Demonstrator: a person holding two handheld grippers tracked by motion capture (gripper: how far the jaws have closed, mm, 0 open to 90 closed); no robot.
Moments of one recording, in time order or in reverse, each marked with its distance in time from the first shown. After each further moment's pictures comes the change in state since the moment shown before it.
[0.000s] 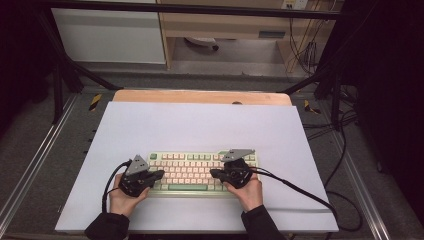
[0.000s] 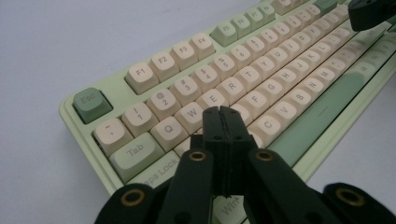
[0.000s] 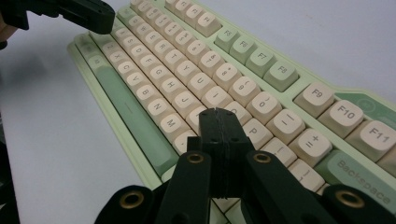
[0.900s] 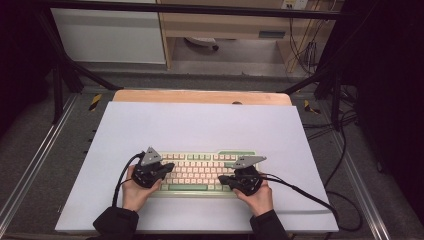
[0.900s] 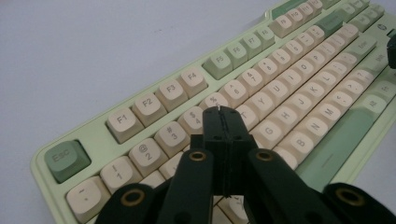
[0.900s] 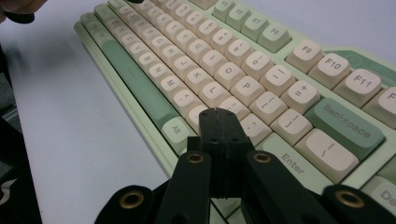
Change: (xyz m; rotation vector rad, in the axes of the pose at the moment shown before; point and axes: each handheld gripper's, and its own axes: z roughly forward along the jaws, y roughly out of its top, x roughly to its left) left arm -0.008 0.027 0.027 0.012 0.010 0.007; right arm -0.005 -0.025 -0.018 0.002 0.015 0.011
